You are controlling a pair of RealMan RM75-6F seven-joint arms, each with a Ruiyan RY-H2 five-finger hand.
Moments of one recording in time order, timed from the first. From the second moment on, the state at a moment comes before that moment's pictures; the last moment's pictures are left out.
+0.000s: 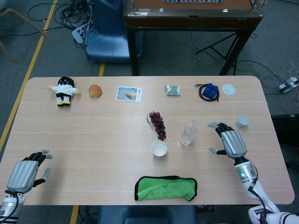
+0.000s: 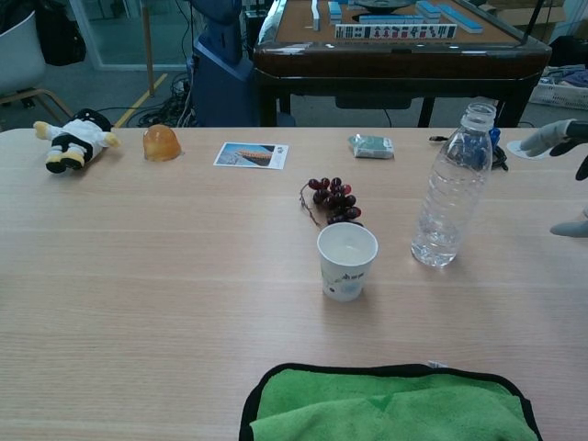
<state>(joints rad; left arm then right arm) -0.13 -1.15 0.00 -1.69 1.46 1.38 0.19 0.38 -1.40 0.07 -1.36 -1.41 1.25 0.06</state>
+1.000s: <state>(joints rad) -0.12 -1.18 -0.02 -1.67 1.44 1.41 0.22 0.11 -1.16 -0.03 -1.64 -1.50 1.55 -0.28</state>
